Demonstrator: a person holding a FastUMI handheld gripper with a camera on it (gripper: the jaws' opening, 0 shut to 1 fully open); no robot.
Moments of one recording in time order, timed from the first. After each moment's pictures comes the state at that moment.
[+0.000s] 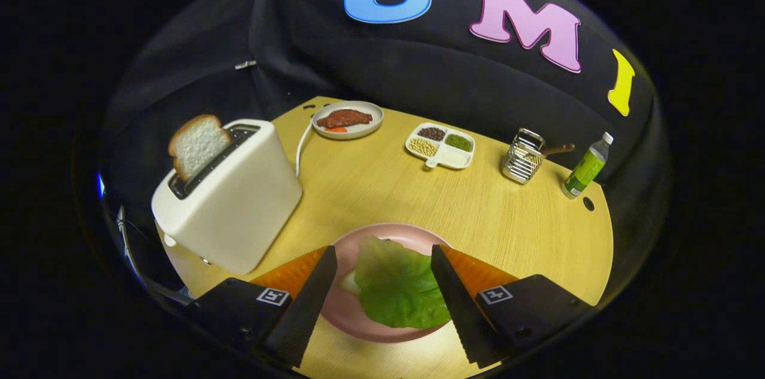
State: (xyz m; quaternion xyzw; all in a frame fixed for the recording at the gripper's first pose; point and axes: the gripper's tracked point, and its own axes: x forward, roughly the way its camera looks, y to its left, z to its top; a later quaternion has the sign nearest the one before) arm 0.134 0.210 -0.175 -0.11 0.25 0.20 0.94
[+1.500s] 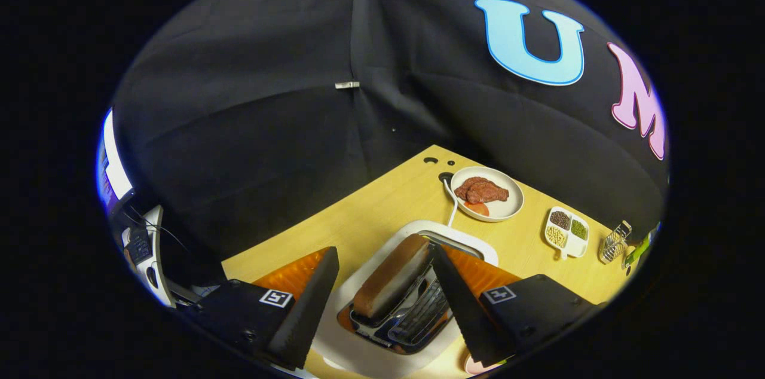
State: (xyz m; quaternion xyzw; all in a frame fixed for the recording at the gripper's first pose) arm 0.117 0.490 -0.147 -0.14 0.22 0.35 0.90
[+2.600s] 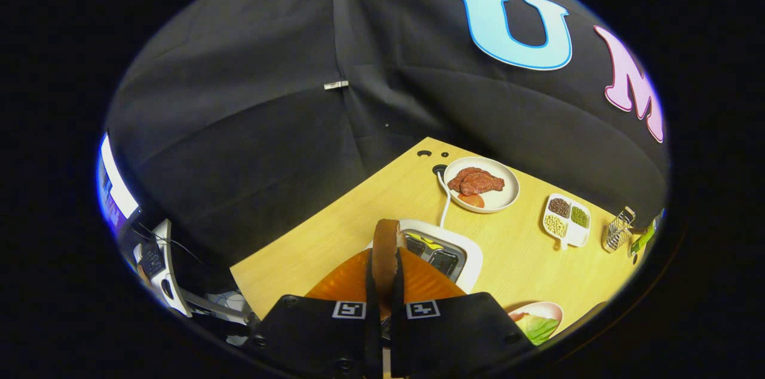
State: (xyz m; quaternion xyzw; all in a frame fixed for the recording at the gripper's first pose) arm 0.125 0.467 -0.107 -0.08 0.22 0.35 0.91
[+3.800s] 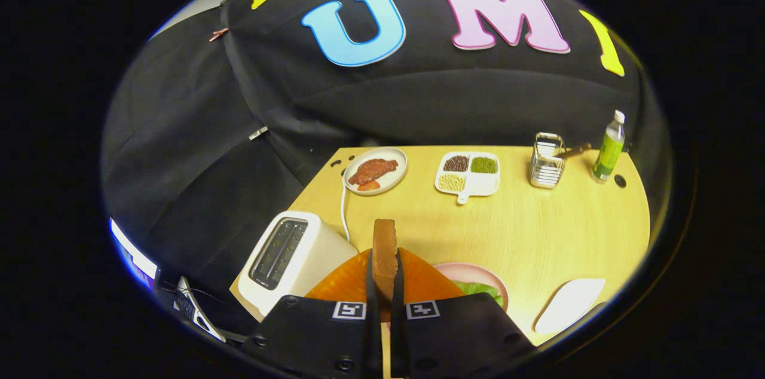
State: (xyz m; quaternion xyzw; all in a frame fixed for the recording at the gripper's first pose) arm 0.154 0.230 -0.124 0.08 0.27 0.23 0.93
